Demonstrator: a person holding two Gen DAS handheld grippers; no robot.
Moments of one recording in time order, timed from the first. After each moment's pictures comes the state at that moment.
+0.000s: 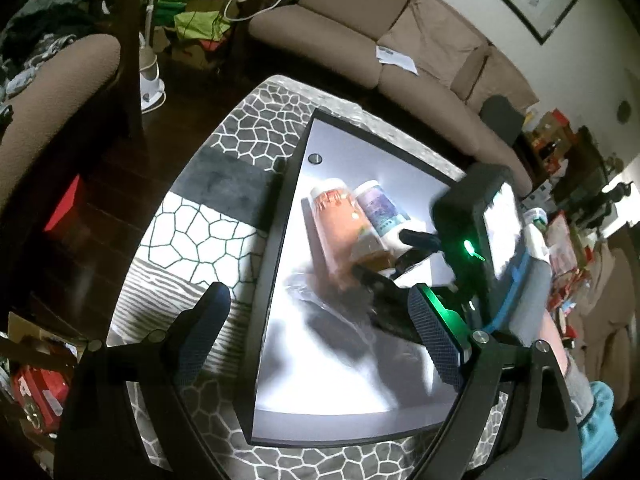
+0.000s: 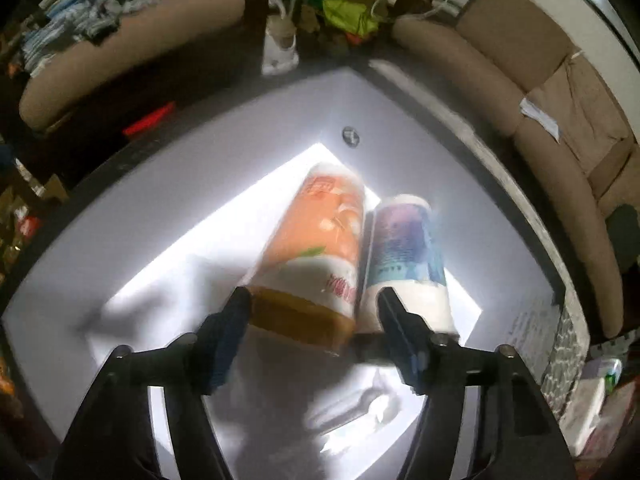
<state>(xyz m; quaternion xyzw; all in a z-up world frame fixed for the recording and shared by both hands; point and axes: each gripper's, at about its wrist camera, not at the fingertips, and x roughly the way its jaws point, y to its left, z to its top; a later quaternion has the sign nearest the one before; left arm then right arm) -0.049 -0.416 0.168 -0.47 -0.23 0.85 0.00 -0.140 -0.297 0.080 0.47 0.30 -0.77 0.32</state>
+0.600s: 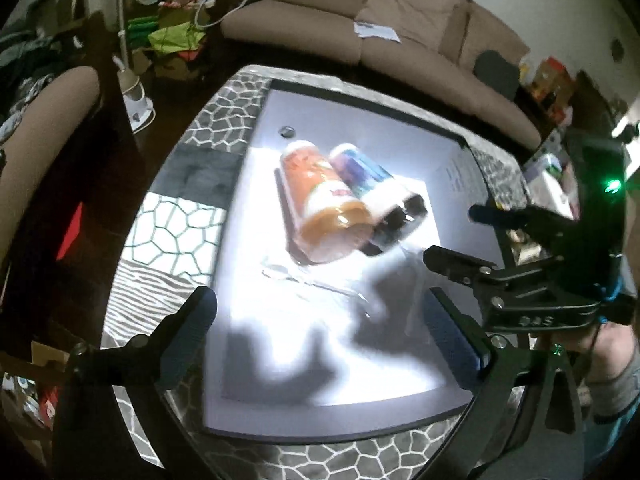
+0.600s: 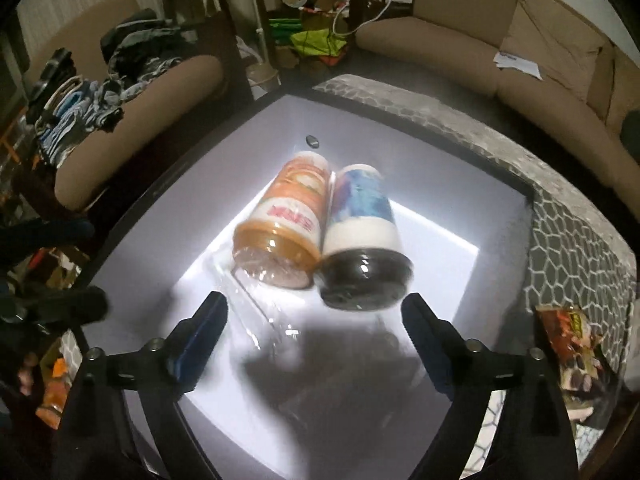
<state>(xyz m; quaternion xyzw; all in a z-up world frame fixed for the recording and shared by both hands) -0.047 -0.349 0.155 -0.49 -0.14 0.86 0.01 -0.106 -0.184 0.133 0.46 0.16 -0.81 0.34</state>
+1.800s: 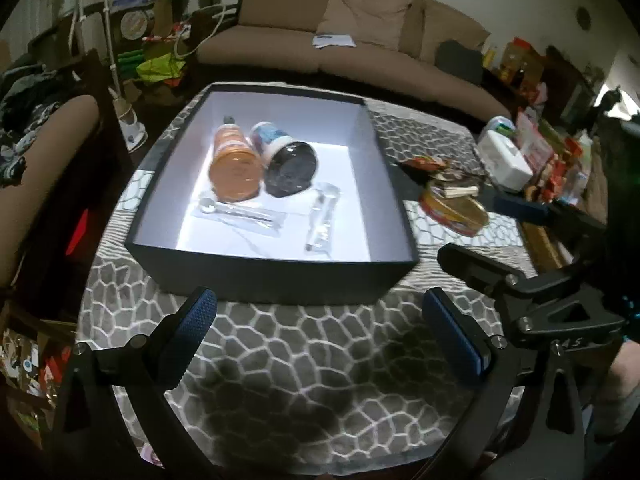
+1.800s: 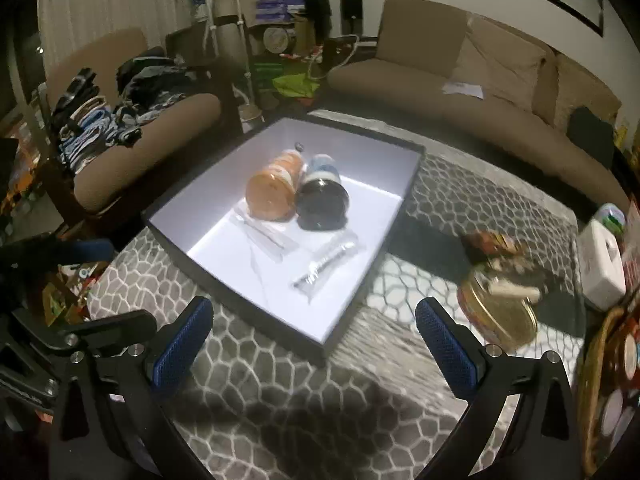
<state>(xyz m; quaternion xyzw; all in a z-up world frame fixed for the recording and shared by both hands) 0.088 -0.219 0.204 -0.45 -0.09 0.89 0.03 0.046 -0.052 0.187 0.40 0.12 -0.86 0.30</state>
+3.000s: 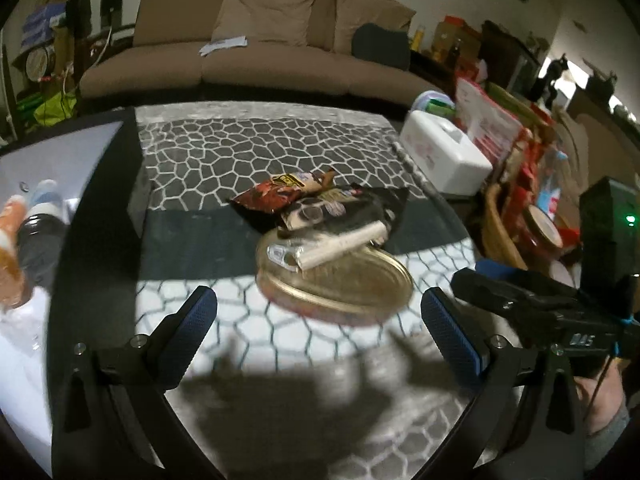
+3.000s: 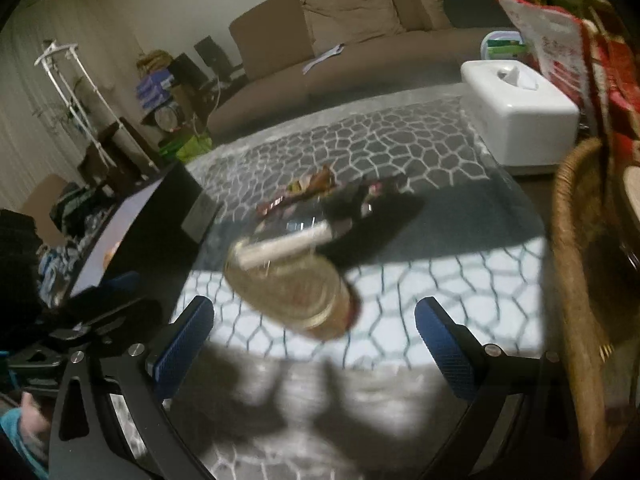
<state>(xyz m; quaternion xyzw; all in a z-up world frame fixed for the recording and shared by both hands) -0.104 0.002 0.112 -0.42 -0.07 0.89 0.14 -0.114 0.223 0.095 0.41 -0.14 -0.88 0.22</state>
